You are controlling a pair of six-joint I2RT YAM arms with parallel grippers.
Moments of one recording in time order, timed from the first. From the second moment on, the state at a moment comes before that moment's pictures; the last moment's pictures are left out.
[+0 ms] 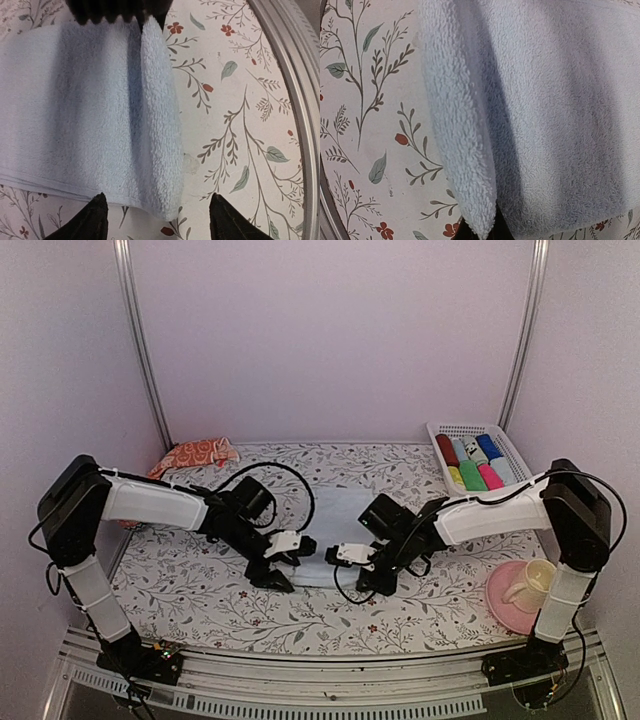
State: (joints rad) left arm -0.73 1.75 0.98 -0.37 0.56 0.83; right arm 0.93 1.82 1.07 -0.41 -0.21 -0.39
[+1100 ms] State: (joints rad) left arm -0.70 1.85 1.07 -0.42 0.58 0.74; right arm 0.84 1.87 1.14 -0.52 -0.33 -0.38
